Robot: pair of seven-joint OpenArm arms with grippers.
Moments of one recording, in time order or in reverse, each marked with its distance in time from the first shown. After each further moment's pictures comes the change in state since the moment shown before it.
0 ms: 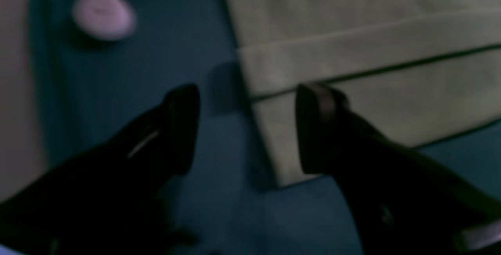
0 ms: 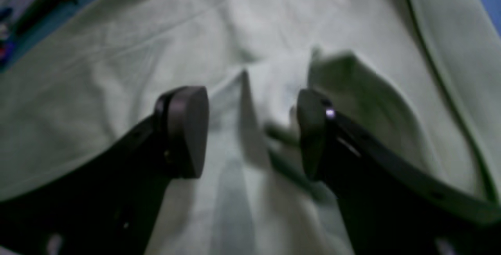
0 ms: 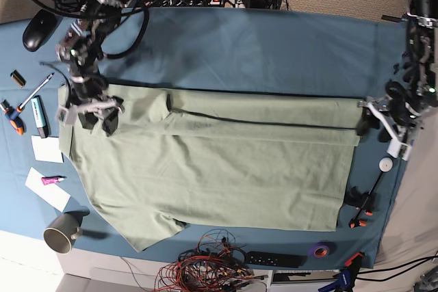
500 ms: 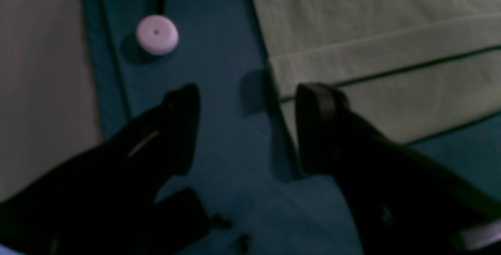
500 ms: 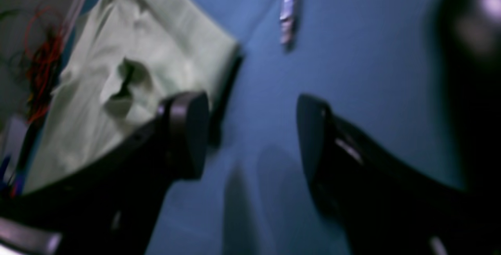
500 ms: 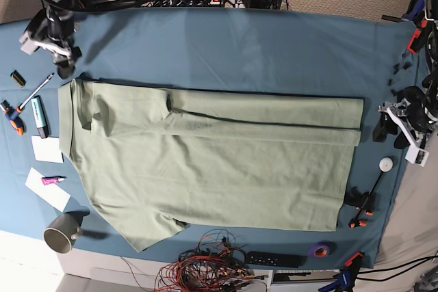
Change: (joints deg) left arm -0.1 -3.6 -2.3 0.1 -4.4 -2.1 1.0; right arm -6.4 -3.7 21.7 1.0 16.3 -4.2 -4.7
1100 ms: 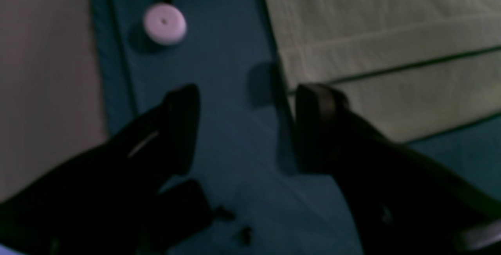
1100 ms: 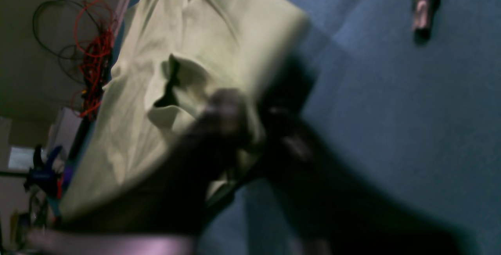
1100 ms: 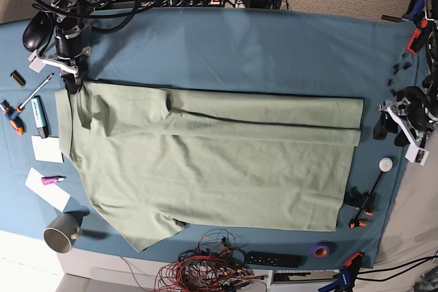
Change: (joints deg) left arm 0.0 0.0 0.0 0.0 -0.4 0.2 2.2; right arm 6.1 0.3 -0.9 -6.8 1.0 2.5 0.0
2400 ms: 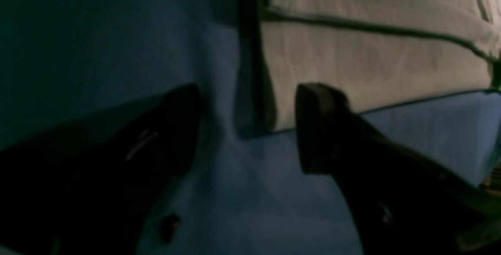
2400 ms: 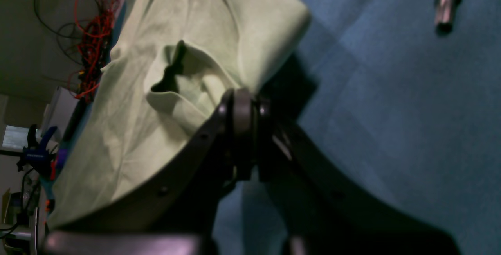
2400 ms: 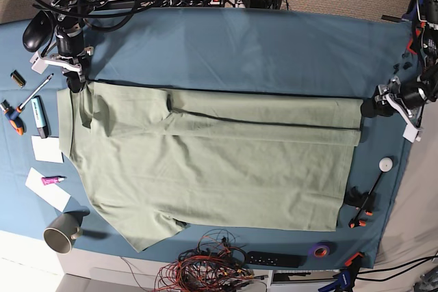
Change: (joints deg) left arm -1.6 4.1 -0.6 -17.7 -18.8 -4.8 9.9; right arm -0.1 0.1 0.0 -0.2 -0.8 4.2 -0.7
